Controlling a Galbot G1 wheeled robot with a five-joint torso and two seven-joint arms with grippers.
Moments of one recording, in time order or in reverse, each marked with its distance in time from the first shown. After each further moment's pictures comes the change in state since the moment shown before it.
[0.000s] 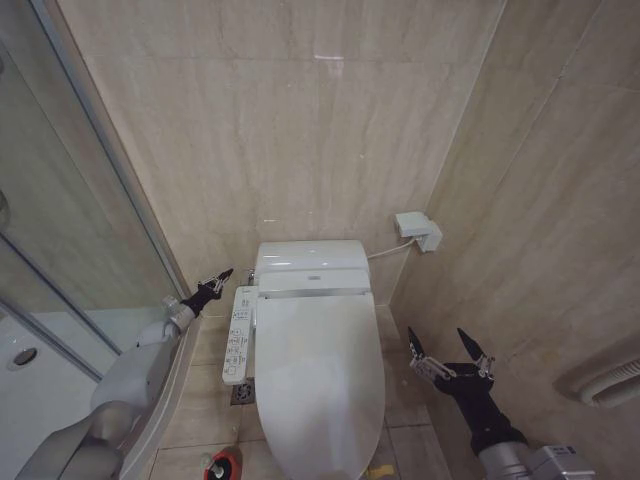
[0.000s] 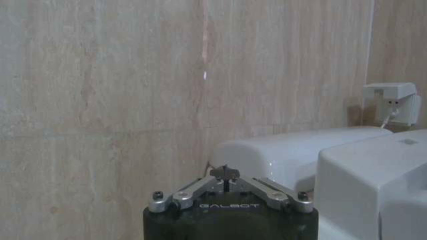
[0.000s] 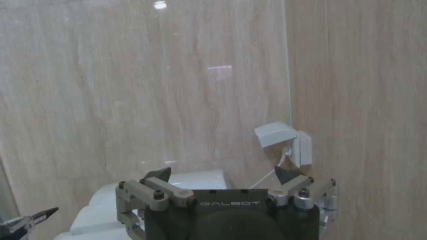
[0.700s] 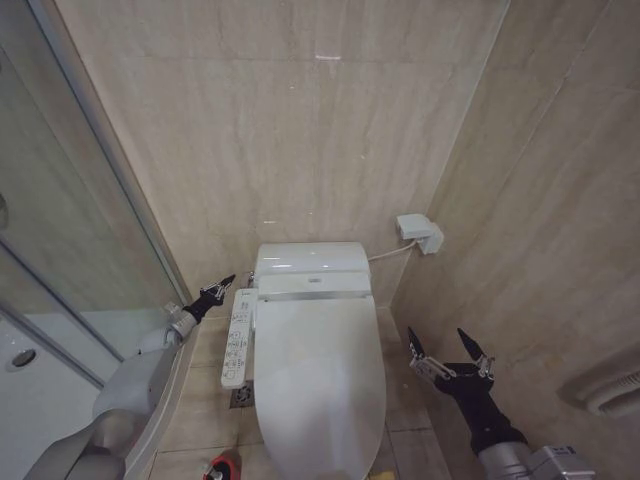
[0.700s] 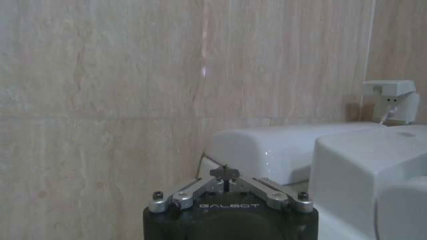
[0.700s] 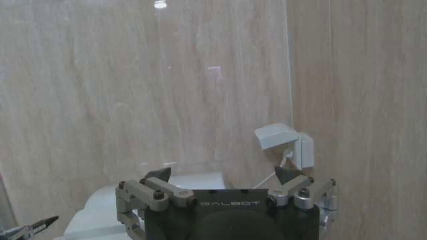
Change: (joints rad) left arm 0.039 -0.014 -0.033 -0.009 0.012 -0.001 0.017; right arm 0.000 0.000 0.000 0.000 0.000 0.000 0.000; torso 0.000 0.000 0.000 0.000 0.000
